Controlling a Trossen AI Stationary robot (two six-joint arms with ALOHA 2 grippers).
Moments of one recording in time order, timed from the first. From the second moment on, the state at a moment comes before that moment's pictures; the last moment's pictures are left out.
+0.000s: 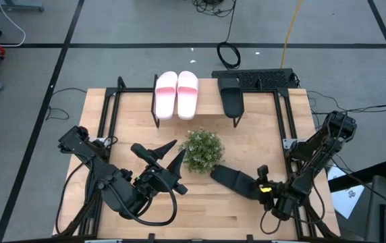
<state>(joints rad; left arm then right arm) -0.67 1.80 1.91 0.10 -1.57 0.83 1.02 1.46 0.64 -0.56 0.73 0.56</state>
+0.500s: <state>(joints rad) -0.67 1.80 1.91 0.11 -1.57 0.82 0.98 1.46 0.63 -0.56 0.76 0.54</state>
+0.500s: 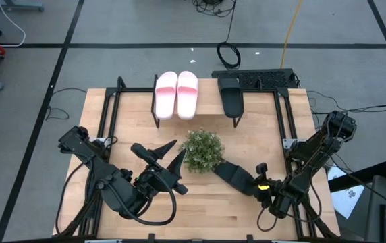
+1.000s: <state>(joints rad) -0.67 1.80 1.91 0.11 -1.57 0.82 1.02 1.46 0.73 -0.68 0.65 0.56</state>
